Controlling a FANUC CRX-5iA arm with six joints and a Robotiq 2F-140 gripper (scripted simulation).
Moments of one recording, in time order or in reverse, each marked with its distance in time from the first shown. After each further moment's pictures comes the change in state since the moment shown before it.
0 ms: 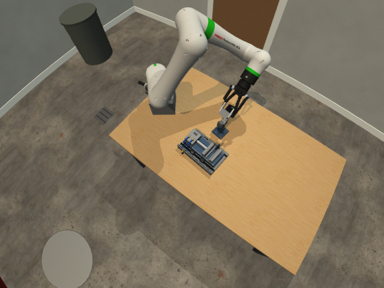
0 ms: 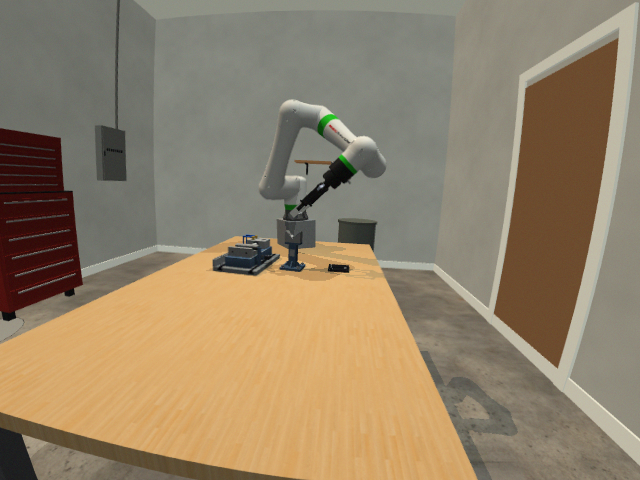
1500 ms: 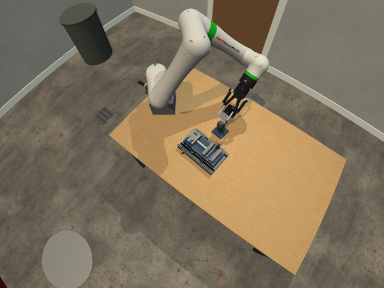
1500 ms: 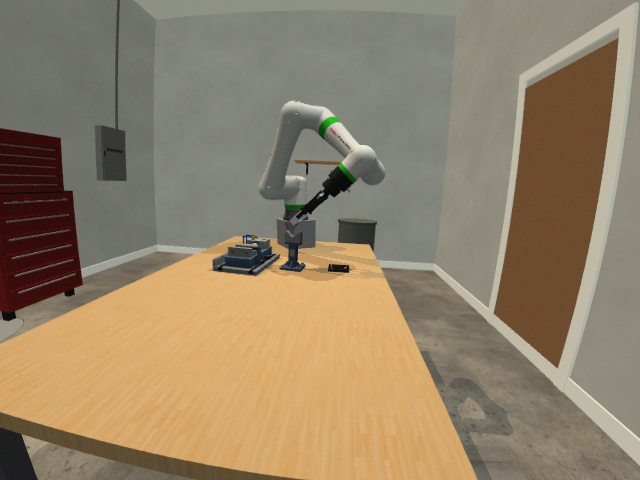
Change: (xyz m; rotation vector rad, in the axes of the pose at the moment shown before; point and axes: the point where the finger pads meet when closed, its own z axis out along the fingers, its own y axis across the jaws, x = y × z) arm -0.023 0.000 0.023 0.000 0.000 0.000
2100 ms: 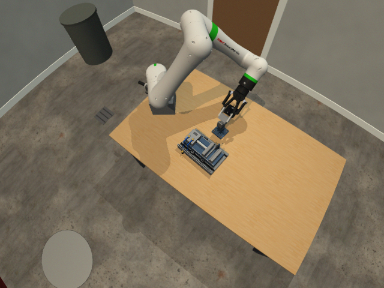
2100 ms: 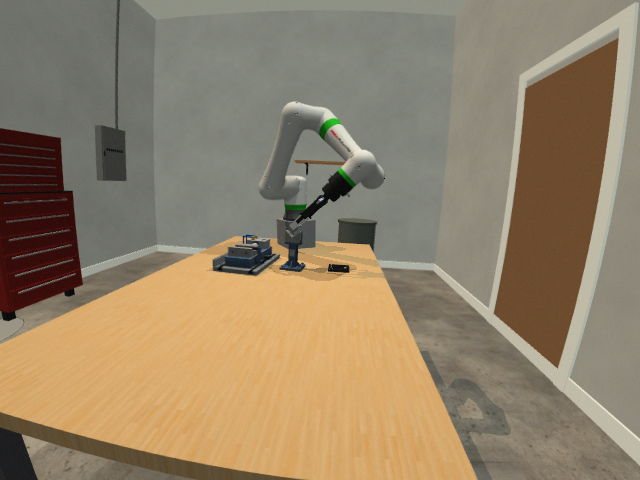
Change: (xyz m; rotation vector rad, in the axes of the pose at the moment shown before) arm -0.013 0.000 0.013 0.000 0.000 0.000
